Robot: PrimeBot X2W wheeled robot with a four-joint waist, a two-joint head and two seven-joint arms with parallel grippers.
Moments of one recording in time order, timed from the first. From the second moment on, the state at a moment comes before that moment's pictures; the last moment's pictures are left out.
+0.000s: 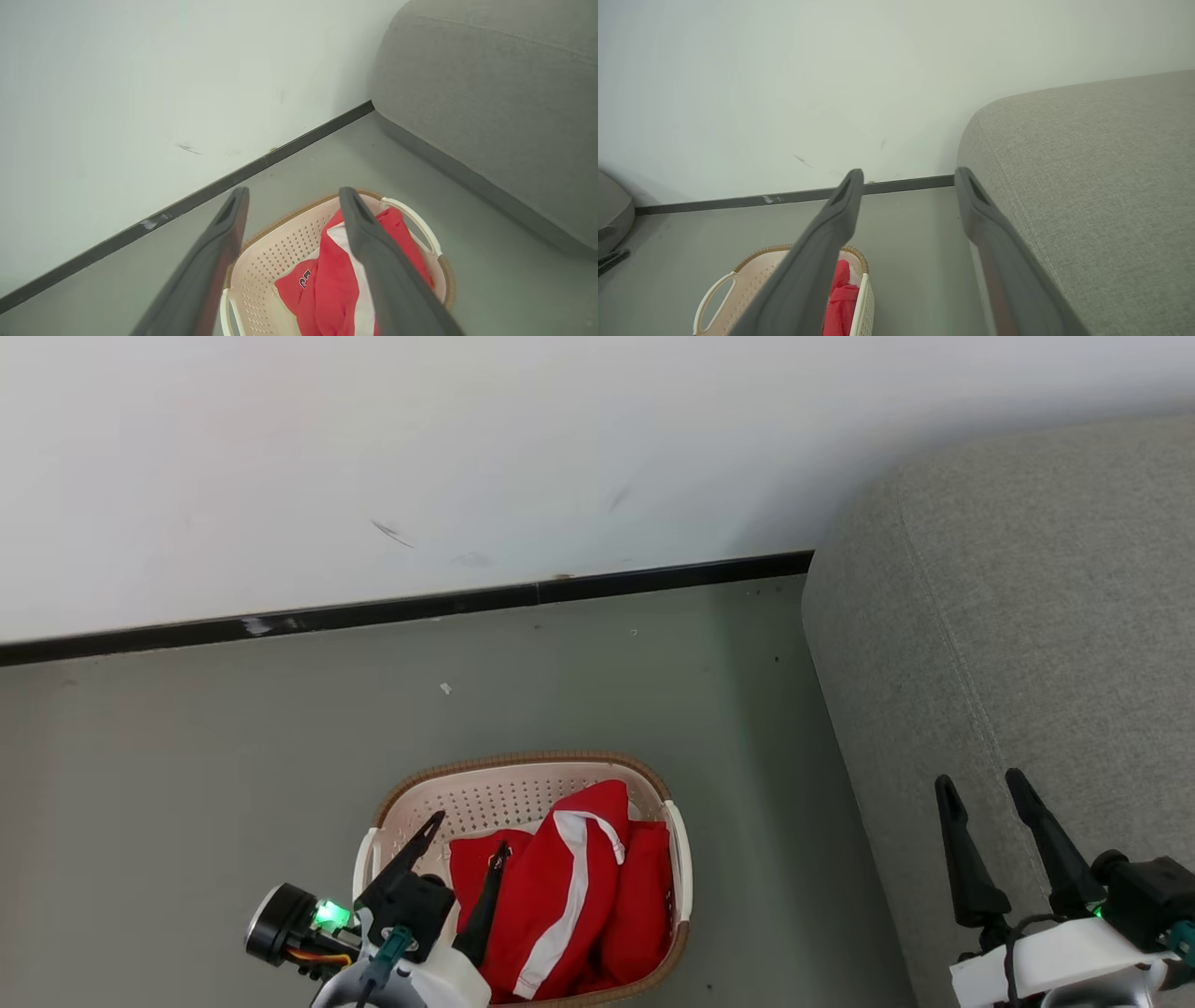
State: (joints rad) left arm -0.21 0.07 -0.39 0.40 -0.06 0.07 -0.21; right arm 0.06 -0.04 -0.06 0.00 0.13 0.12 -0.25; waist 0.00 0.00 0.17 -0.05
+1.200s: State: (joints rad) left arm -0.52 0.05 -0.43 0.61 -0.02 0.05 -0.20; right arm -0.27 -0.04 0.01 -0.09 0.21 0.12 -0.25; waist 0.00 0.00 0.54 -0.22
